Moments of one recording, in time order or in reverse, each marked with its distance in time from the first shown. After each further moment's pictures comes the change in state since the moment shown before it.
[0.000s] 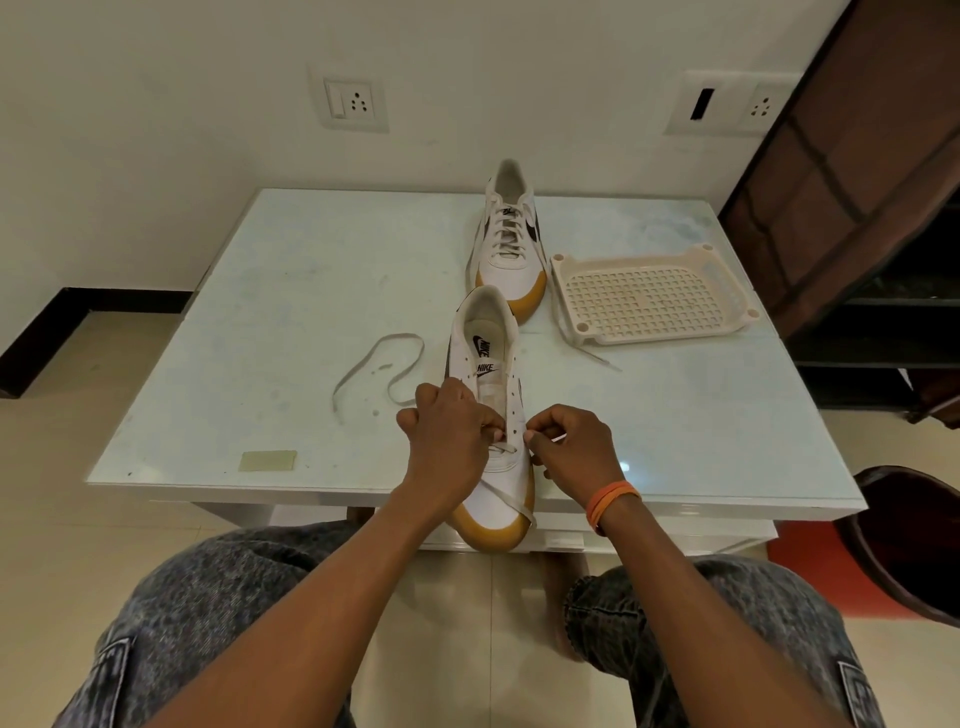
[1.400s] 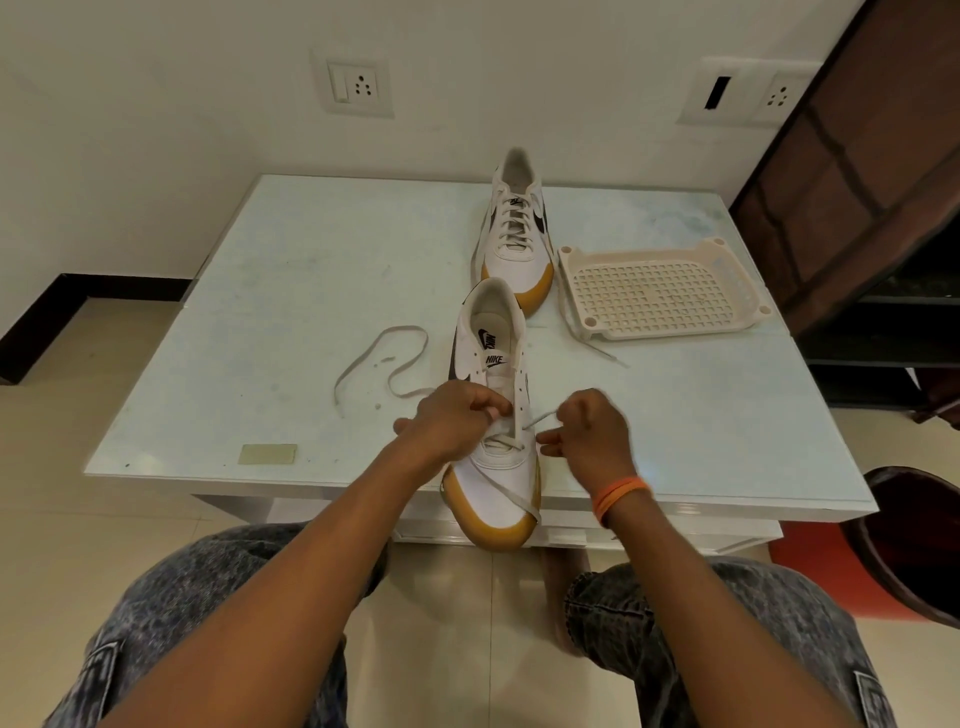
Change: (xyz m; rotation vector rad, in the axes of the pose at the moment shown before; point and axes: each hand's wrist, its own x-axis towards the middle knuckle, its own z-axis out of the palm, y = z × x) left_hand 0.026 -0.017 -0.009 -0.530 -0.348 -0.160; right_hand 0.004 -0.014 -0.001 0.266 0.137 0.100
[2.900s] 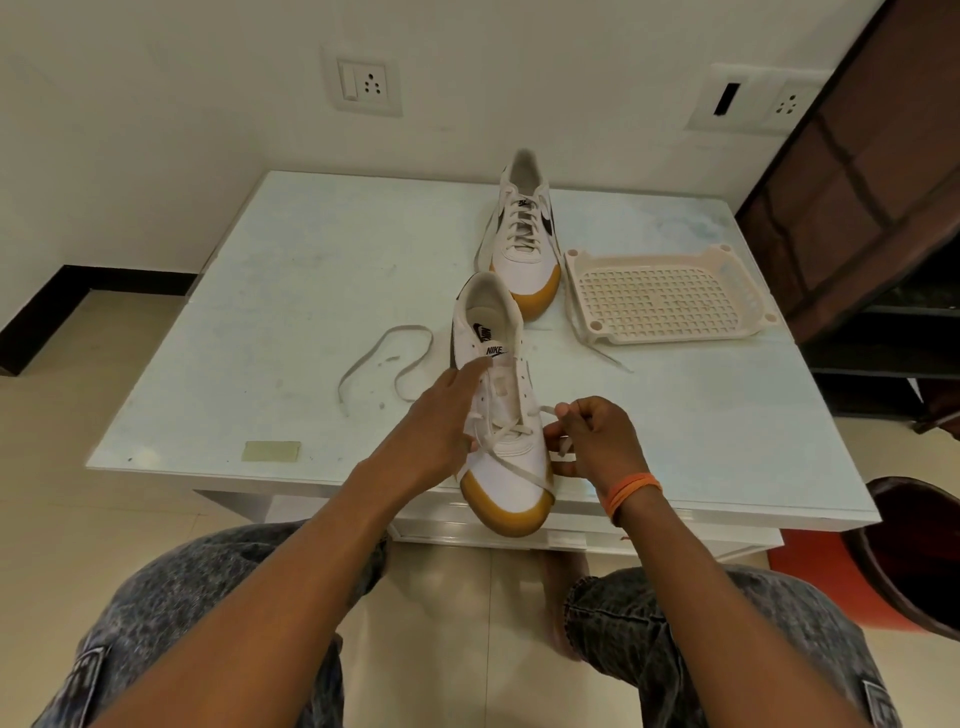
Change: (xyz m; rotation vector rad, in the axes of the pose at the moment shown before) left_hand -0.032 -0.001 -0.015 0.234 0.063 0.234; right_hand 0.010 0.012 -0.006 0.057 -0.092 0.179
